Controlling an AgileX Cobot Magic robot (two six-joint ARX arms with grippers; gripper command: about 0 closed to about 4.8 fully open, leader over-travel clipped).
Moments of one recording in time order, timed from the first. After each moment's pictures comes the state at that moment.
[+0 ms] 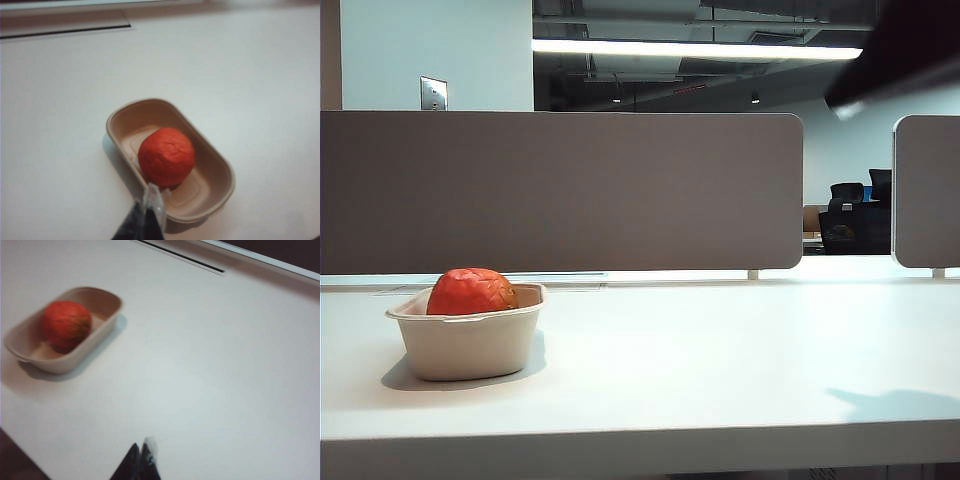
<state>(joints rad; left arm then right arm) -0.31 0.39 0.50 -0.47 0.07 -0.07 0.62 0.65 0.46 -0.16 -0.04 -0.09</state>
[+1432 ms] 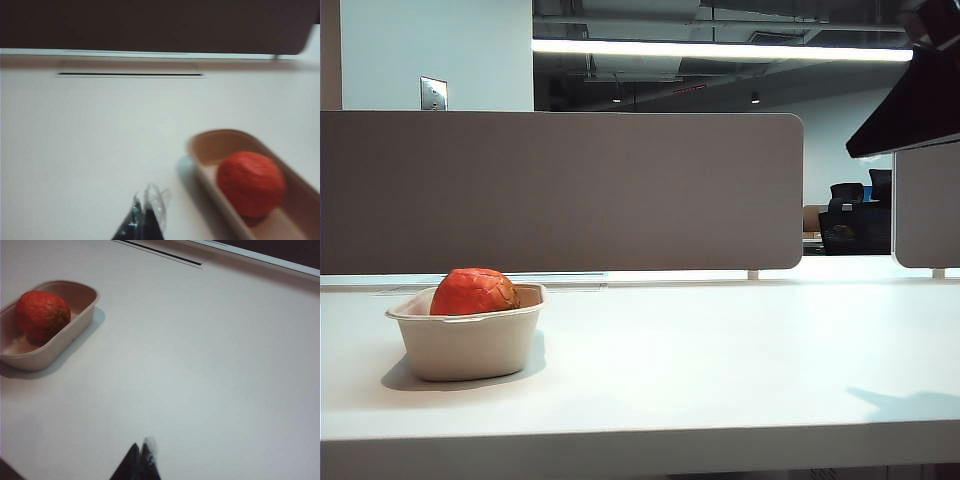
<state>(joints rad) -0.14 0.01 0.09 -0.19 -0.02 -0.06 0.62 0.61 0.34 -0.04 0.03 -0.06</state>
